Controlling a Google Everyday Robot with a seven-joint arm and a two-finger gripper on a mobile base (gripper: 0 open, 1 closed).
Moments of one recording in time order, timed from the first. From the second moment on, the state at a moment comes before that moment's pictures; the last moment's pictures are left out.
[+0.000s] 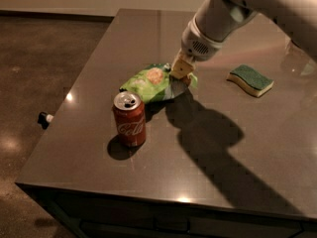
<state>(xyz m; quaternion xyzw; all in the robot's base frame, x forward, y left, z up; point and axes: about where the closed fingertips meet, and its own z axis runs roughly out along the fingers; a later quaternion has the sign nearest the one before) 0.595 -0.069 0.912 -0.55 0.79 0.08 0.24</state>
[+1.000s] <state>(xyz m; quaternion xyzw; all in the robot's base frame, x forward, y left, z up) 0.571 -0.037 0.887 -0.60 0.76 0.10 0.22</state>
